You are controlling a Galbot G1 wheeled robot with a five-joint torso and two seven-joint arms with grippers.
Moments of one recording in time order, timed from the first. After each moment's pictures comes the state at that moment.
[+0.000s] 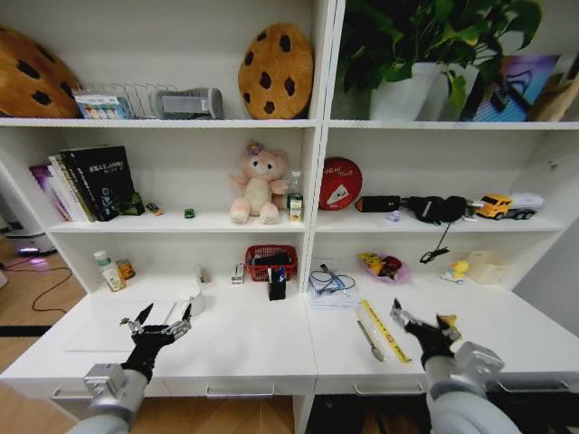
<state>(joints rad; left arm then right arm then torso) 1.77 -1.22 -0.79 -2.40 -0.40 0.25 -0.10 -1.58 1.14 0.75 2.33 0.39 -0.28 0.35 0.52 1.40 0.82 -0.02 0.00</state>
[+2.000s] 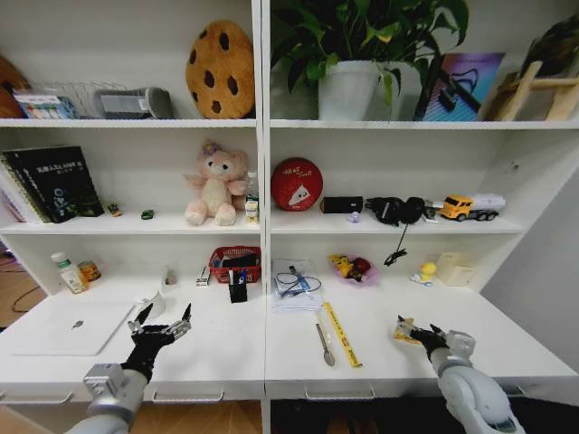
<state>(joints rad) 1.77 -1.22 -0.79 -2.40 -0.40 0.25 -0.10 -1.45 1.13 0.80 1.91 0.64 -0.50 0.29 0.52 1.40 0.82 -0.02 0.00</state>
